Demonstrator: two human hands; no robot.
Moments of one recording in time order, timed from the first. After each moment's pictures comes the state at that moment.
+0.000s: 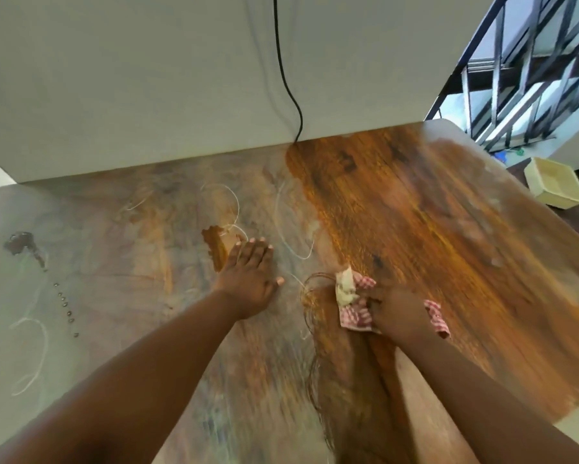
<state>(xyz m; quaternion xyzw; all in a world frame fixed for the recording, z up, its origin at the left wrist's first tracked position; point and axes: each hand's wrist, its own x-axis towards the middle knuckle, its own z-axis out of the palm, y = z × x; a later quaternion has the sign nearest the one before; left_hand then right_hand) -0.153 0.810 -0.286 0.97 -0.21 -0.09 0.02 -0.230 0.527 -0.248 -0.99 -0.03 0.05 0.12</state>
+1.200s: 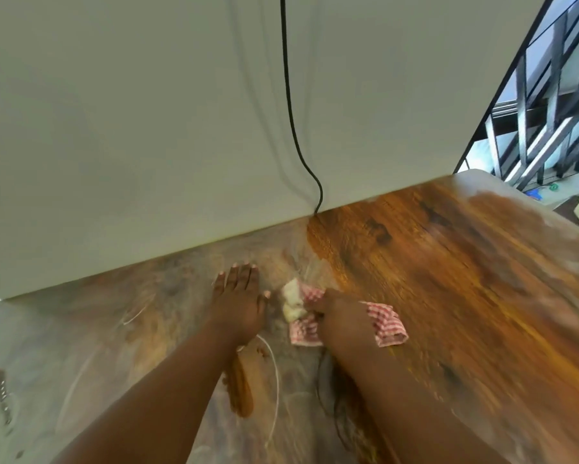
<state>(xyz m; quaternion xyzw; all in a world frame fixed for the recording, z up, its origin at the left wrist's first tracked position) 0.012 0.849 -0.282 0.99 -0.13 -0.07 0.03 -0.048 0.654 -0.253 -0.98 -0.05 -0.01 0.20</state>
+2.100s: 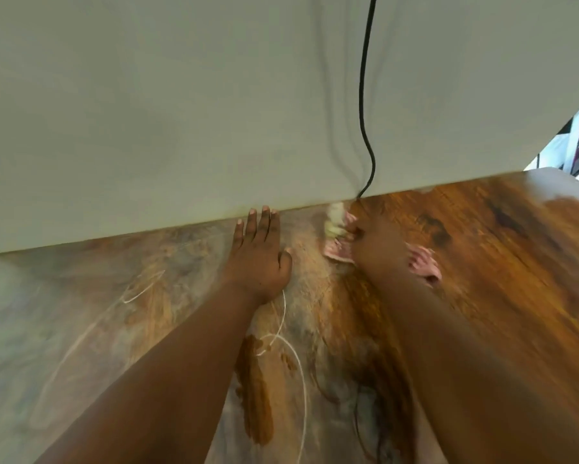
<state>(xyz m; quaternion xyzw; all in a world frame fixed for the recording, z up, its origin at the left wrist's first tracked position) 0.076 0.859 -0.306 0.98 -0.11 0.05 0.15 0.094 0.654 -0.269 -0.97 0.05 -0.07 0.21</state>
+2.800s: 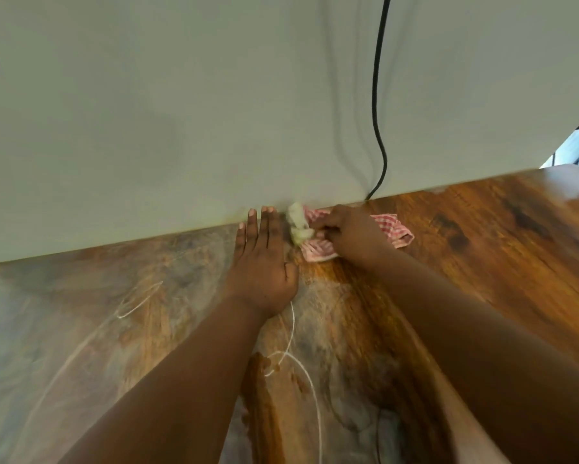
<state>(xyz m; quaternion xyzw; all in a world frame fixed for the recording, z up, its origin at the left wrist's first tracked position) 0.073 0.859 -0.302 0.98 -0.10 0.07 0.18 0.139 0.674 -0.279 -0.96 -0.15 -0.03 0.24</state>
